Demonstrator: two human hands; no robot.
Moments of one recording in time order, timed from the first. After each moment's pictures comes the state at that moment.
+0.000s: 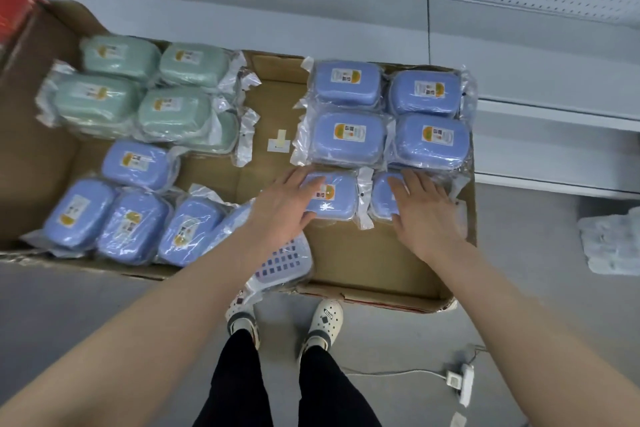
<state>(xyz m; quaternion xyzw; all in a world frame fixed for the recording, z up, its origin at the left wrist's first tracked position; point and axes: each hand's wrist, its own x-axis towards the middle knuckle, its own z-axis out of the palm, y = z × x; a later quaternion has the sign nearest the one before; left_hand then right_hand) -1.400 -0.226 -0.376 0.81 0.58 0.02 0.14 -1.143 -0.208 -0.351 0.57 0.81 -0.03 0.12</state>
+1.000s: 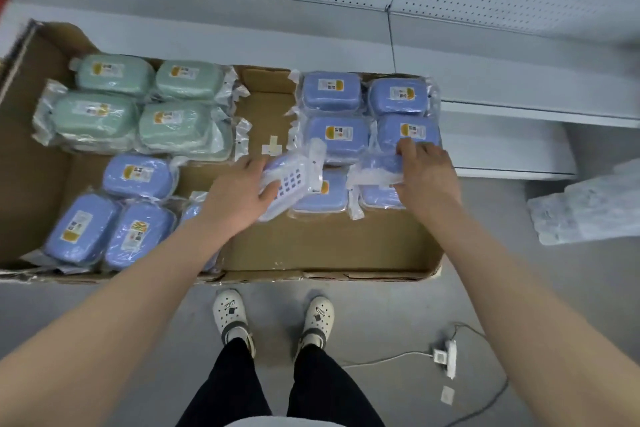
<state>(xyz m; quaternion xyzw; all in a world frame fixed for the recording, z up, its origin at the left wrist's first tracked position) -1.472 -0.234 -0.321 0.75 0.63 0.11 0.18 -1.165 -0.209 -0.276 0.64 0.76 0.03 0.03</state>
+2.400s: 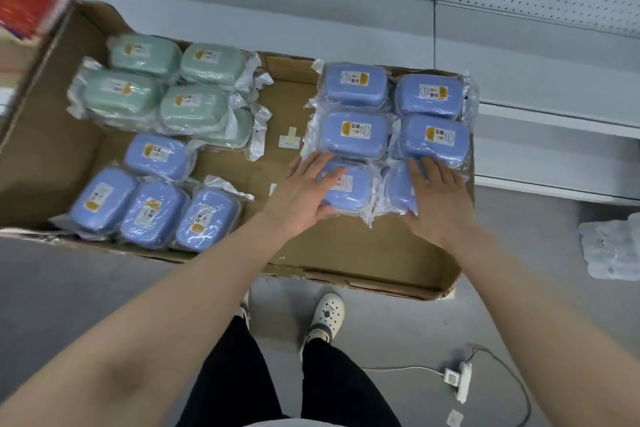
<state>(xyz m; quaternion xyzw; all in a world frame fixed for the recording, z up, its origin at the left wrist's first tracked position) -1.393 -0.228 -0.366 0.83 0.55 0.04 0.11 -1.123 -0.204 -0.335 0.57 0.81 -0.03 0.14</state>
